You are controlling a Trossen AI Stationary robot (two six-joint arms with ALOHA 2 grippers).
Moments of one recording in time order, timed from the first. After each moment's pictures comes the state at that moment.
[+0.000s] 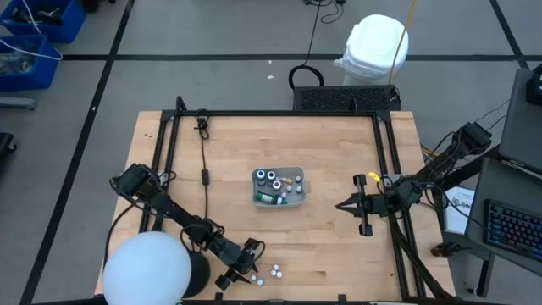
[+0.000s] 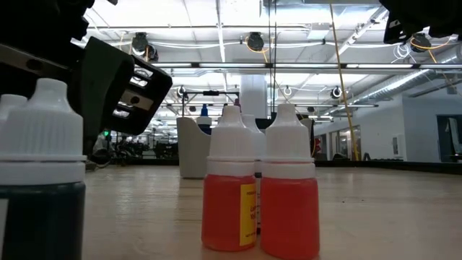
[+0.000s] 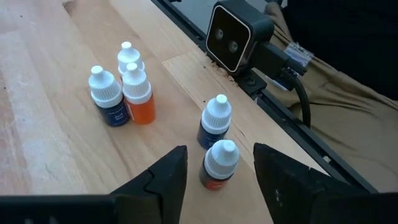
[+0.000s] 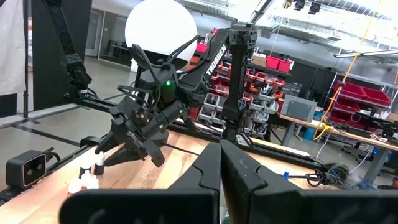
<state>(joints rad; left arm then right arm) -0.60 1.91 0.86 0.47 0.13 -0.06 0.65 0.78 0.11 0.83 0.52 -0.30</state>
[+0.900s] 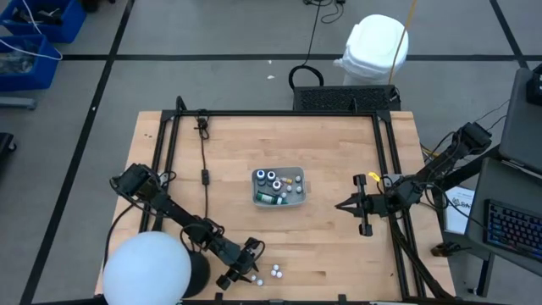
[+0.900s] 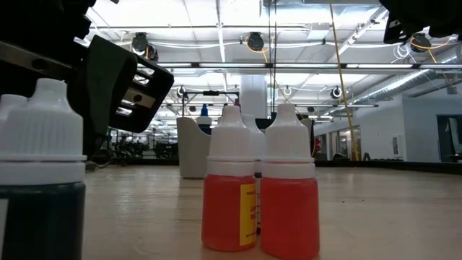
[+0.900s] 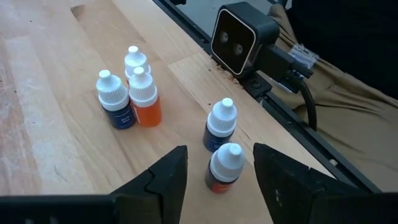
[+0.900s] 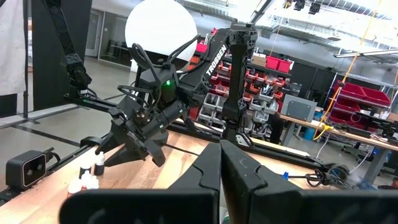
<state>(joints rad) -0.60 1.91 0.86 0.48 0.11 -0.06 0.65 0.78 0.11 0.83 0.52 -0.30</state>
